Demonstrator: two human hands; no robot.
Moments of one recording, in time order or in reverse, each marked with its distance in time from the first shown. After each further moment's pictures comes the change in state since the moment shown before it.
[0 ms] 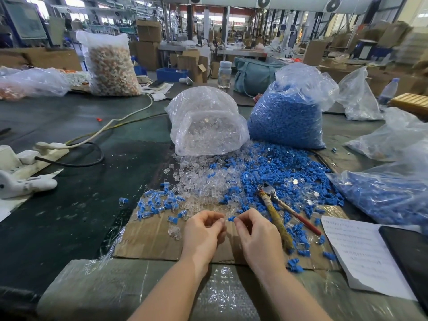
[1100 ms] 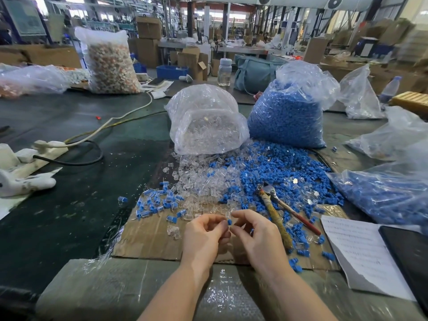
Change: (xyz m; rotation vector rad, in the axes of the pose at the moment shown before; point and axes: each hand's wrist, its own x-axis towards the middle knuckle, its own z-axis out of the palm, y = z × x) left_hand -0.014 0.003 0.001 0.008 -0.012 -0.021; right_hand -0.001 0.002 -0.008 0.127 -0.108 -0.068
